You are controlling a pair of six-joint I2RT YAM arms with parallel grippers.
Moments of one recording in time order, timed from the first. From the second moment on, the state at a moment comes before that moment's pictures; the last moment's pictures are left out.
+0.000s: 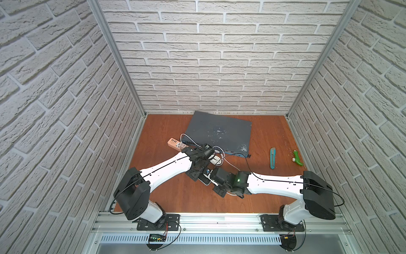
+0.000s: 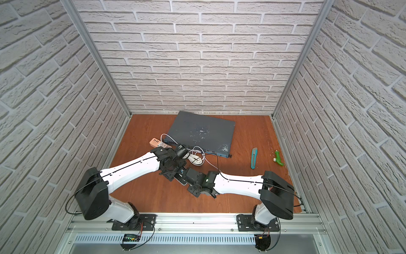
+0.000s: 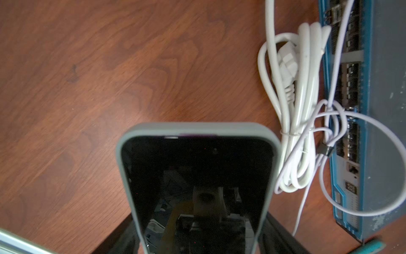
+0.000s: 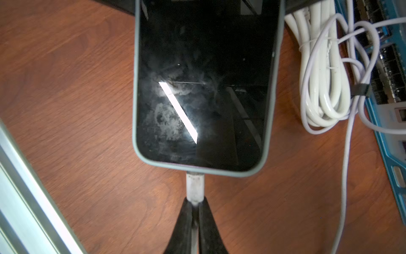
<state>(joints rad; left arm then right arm) -0.75 1.49 1.09 -0.93 -0.12 -1.67 1.20 1.55 0.95 -0.46 0.20 0.14</state>
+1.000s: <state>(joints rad) -0.75 1.47 1.07 -0.91 -0.13 -1.68 1.20 1.54 0.95 -0.44 0.21 0.15</state>
